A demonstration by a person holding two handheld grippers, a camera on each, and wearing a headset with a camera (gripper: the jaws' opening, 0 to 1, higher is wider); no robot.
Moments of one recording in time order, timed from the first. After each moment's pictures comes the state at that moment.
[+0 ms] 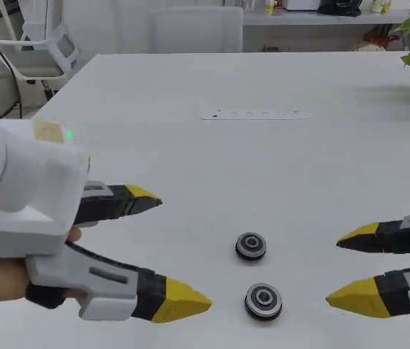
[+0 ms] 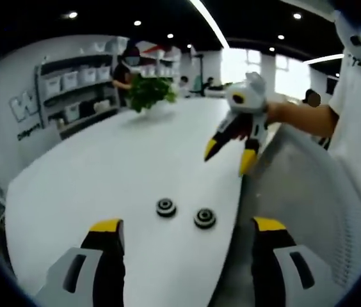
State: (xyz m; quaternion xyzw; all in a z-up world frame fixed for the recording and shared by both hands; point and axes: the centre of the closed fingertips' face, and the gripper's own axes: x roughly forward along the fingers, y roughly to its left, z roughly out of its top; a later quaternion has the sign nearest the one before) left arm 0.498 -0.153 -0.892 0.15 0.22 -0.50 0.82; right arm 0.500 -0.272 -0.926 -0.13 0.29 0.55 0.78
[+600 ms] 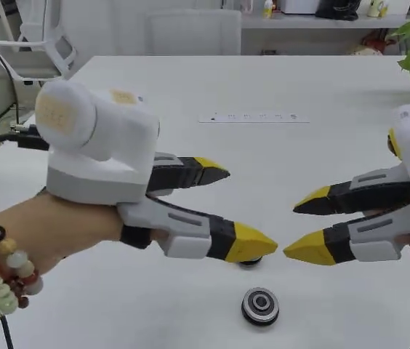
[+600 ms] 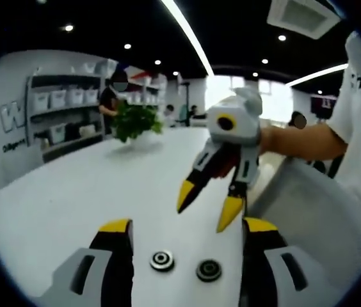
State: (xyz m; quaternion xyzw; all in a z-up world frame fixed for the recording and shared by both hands) left arm 0.539 -0.213 -0.877 0.08 0.14 -0.56 0.82; right arm 0.533 -0.232 -0.921 -0.17 0.25 0.58 0.76
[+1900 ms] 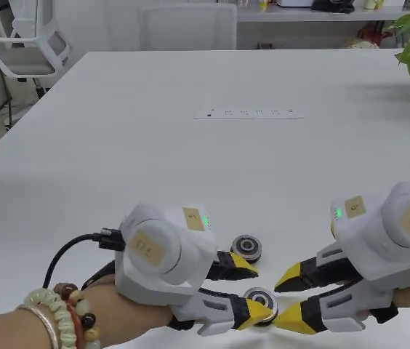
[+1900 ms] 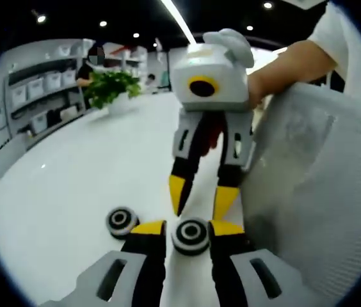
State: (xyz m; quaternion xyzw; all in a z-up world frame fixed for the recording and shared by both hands) left arm 0.508 -0.234 -0.994 0.18 0.21 -0.58 0.77; right arm 0.499 -0.235 -1.017 -0.23 0.32 0.61 0.69
